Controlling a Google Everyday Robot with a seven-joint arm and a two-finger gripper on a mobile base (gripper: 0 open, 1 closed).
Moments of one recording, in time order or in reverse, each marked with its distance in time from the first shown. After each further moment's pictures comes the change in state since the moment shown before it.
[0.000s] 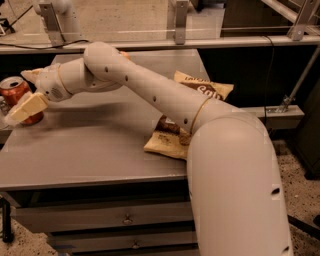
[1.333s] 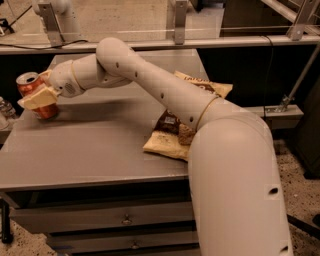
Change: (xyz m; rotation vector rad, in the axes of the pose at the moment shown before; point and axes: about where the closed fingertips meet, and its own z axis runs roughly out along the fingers) arm 0.012 -0.012 -0.024 -0.014 0.019 0.037
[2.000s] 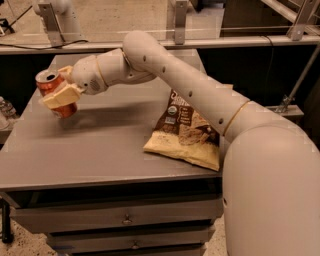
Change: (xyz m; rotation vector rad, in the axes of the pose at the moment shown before) arm -0.010 0.034 -0.069 -0.057 -0.021 -0.044
